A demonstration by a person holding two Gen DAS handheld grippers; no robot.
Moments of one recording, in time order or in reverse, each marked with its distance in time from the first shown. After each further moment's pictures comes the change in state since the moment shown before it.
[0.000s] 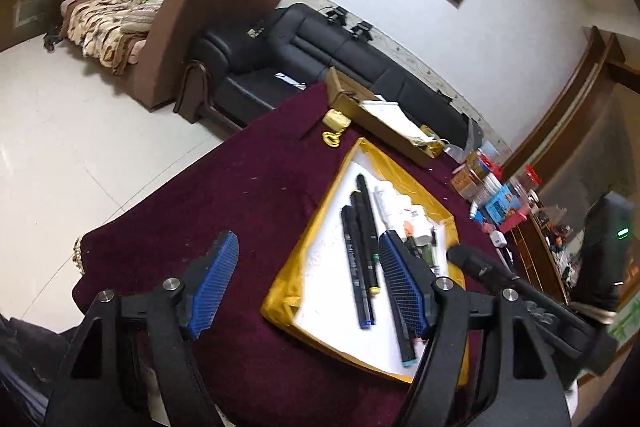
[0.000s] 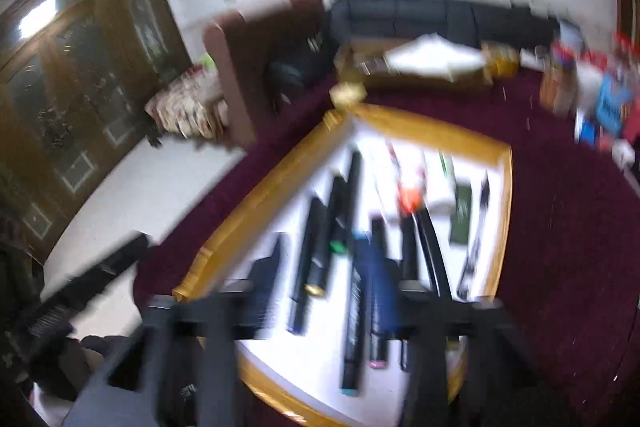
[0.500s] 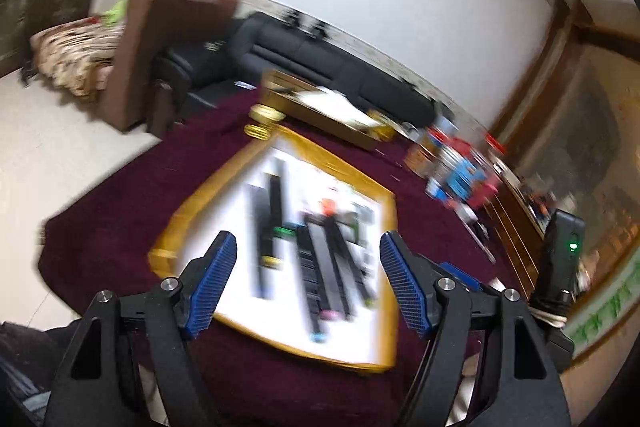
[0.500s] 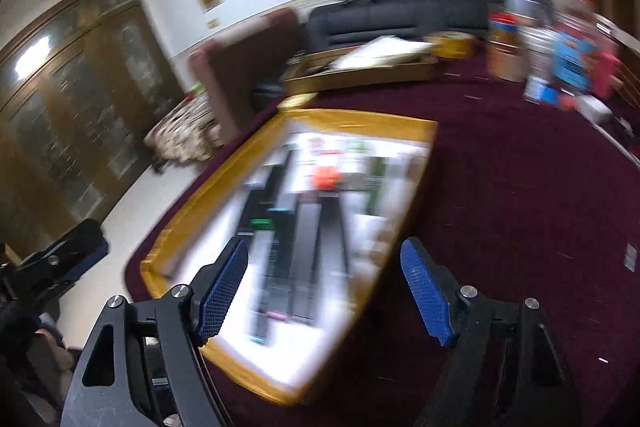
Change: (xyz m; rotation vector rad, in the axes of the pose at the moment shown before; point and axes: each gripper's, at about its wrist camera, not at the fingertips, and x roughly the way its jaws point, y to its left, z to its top) left arm -0.017 -0.110 -0.043 0.139 0.000 -0.065; right arm -0.047 -0.132 -0.051 0.172 -0.030 -0.002
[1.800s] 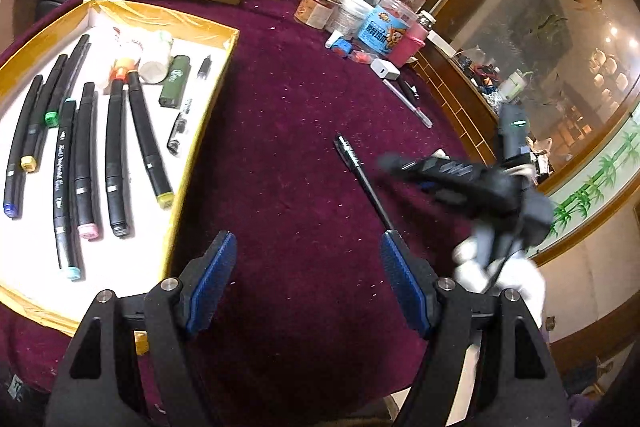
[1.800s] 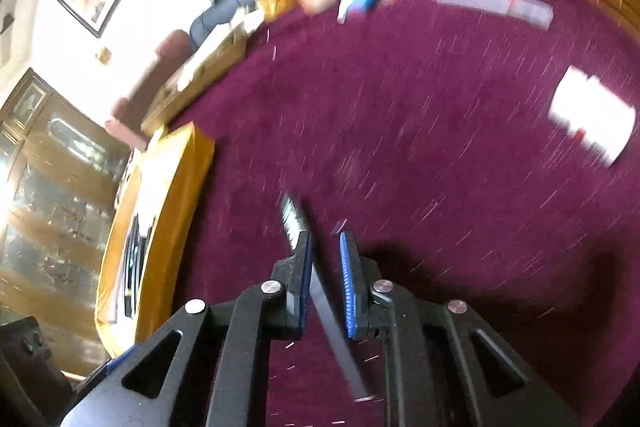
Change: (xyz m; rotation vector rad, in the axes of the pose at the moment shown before) left arm 0.098 -0.114 -0.072 0.158 0.416 -0.214; right arm -0.032 -0.216 -0.001 0.375 0.081 -0.081
